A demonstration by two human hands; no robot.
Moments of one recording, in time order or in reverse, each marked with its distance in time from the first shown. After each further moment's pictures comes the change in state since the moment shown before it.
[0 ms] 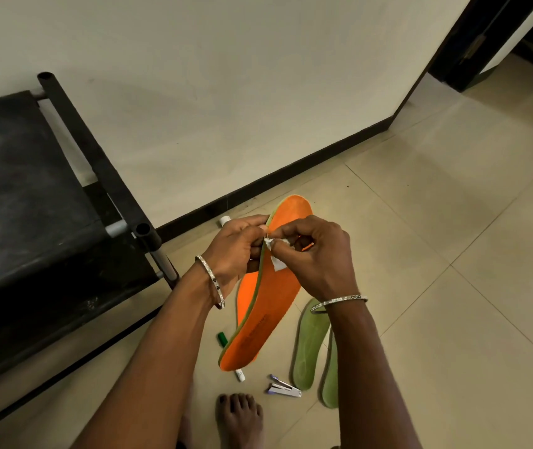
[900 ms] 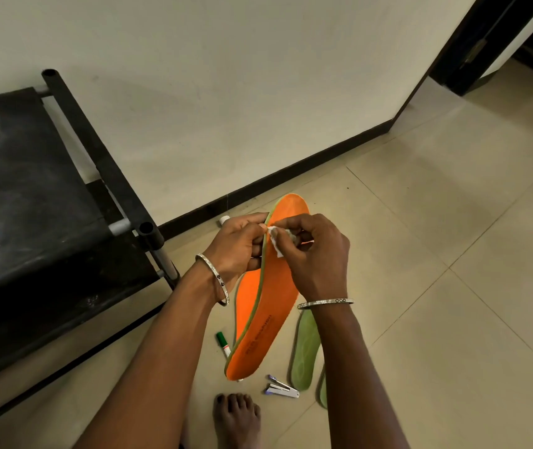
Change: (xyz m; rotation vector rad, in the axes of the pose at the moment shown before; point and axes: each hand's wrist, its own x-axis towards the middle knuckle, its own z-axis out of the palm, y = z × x) left_hand 0.007 -0.002 -0.002 0.012 0.033 0.001; right_hand -0.001 -0.002 0.016 -0.061 0.156 0.006
